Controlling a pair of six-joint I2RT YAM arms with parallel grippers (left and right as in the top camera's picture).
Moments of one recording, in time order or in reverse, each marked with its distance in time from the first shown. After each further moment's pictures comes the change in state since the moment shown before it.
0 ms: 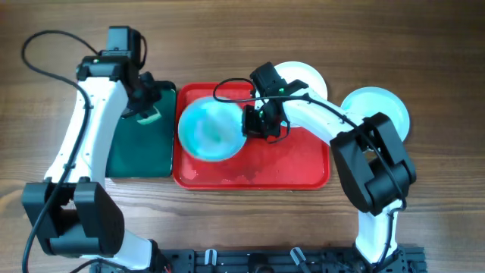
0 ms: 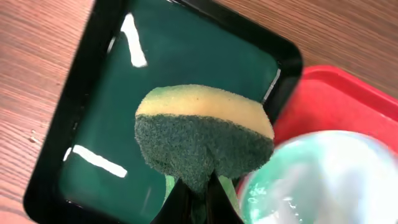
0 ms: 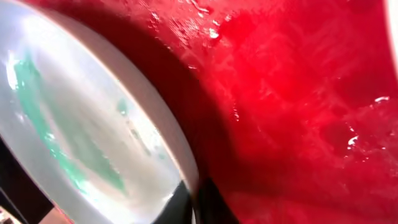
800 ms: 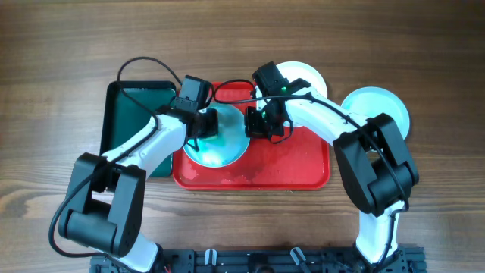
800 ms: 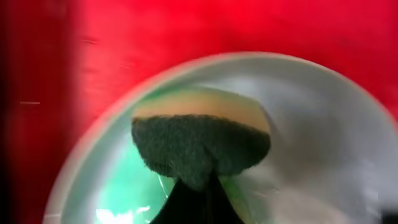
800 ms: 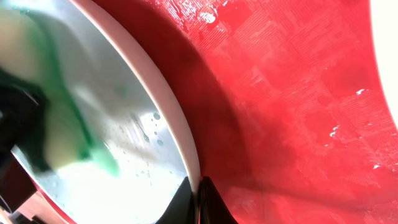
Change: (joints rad) left arm -0.306 0.042 -0.471 0.655 0.113 0.098; right arm -0.009 -0.013 0.000 -0.039 0.007 -0.107
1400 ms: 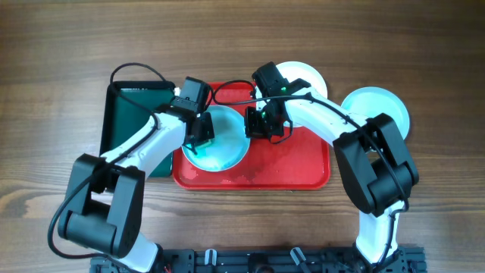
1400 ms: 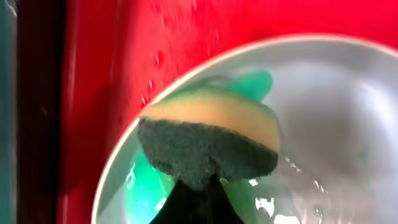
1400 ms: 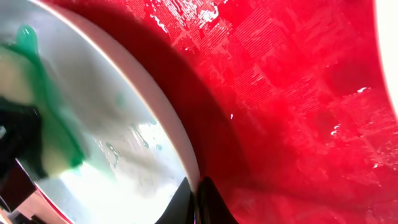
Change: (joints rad) left arm -0.001 -0.004 0.019 -0.168 -0.033 -0.132; right arm 0.000 0.000 0.000 -0.001 0.000 -0.001
